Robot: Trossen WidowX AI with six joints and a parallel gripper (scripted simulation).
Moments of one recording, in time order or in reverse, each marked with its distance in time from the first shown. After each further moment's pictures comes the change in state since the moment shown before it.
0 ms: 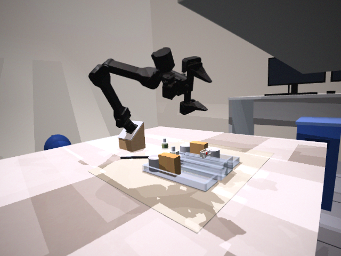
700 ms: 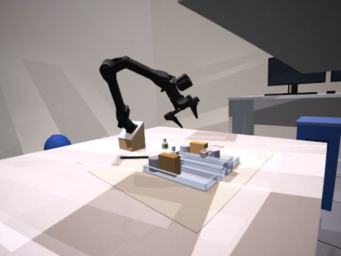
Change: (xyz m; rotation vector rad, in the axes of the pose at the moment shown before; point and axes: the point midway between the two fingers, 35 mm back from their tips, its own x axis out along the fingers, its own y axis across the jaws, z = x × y) arm -0.196 -0.250 -0.144 -1.071 0.696 -0.677
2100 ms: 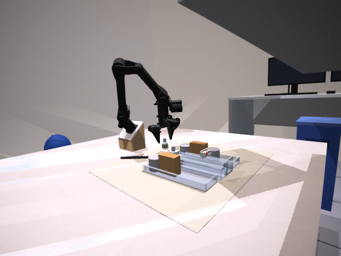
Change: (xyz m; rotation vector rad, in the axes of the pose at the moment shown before) arm 0.038 -0.128 -0.110 -0.544 0.235 -0.411
